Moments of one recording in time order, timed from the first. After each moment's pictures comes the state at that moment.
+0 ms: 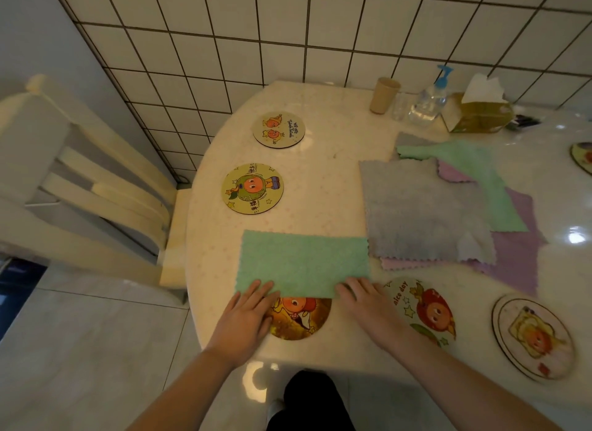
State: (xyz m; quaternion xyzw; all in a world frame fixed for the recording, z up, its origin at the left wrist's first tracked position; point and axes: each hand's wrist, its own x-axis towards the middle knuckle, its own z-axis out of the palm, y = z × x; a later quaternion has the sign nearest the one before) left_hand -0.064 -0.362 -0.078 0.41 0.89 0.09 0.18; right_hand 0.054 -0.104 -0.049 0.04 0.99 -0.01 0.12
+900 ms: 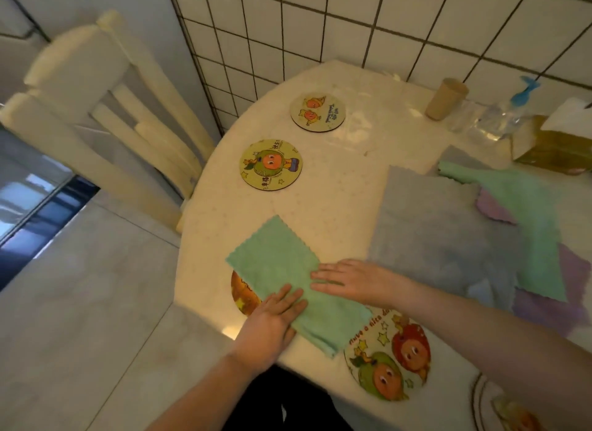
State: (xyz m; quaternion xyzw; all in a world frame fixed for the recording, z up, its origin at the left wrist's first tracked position) left_hand 0.027 -0.262 -0.079 0.36 0.91 0.19 0.12; right_hand -0.023 0.002 -0.056 -0.46 0.87 0.03 0.18
